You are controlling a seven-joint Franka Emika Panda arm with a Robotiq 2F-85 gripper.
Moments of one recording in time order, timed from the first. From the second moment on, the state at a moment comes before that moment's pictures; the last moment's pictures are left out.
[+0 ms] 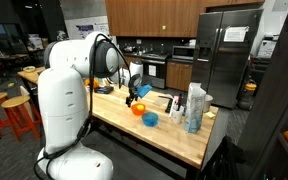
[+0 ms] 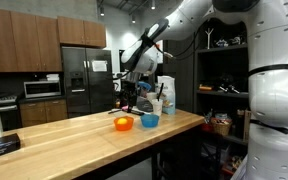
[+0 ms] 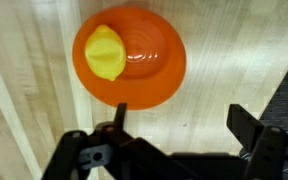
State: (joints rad) arm 0.09 0.15 0.13 -2.12 0.28 2.42 -1.52
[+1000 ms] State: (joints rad) arm 0.18 -0.30 0.13 -2.46 0.26 2.31 -1.41
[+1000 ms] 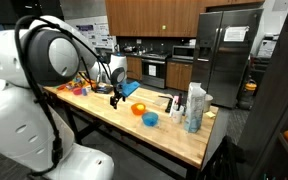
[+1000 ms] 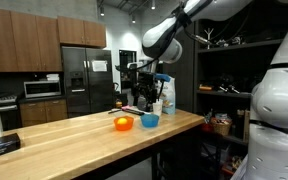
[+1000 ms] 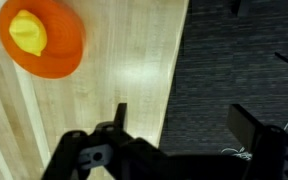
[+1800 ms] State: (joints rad) arm 0.29 -0.68 0.04 -2.72 0.25 2.31 -1.41
